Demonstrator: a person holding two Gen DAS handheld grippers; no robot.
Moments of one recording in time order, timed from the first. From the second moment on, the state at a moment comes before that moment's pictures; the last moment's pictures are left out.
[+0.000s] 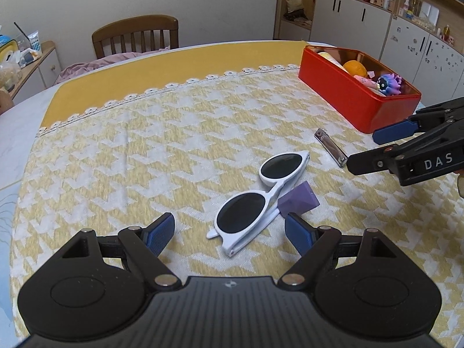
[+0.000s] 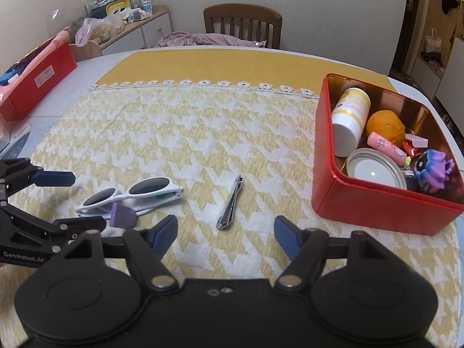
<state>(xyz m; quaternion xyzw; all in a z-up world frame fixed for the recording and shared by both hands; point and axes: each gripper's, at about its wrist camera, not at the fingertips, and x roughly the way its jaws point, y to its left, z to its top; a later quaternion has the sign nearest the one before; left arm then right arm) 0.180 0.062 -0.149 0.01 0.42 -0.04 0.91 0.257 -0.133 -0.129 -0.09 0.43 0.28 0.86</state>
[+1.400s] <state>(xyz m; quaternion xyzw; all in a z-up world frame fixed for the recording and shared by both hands) 0.158 0.127 -0.122 -0.14 0.41 0.02 0.90 0.242 -0.154 -0.134 -0.10 0.42 0.28 0.86</state>
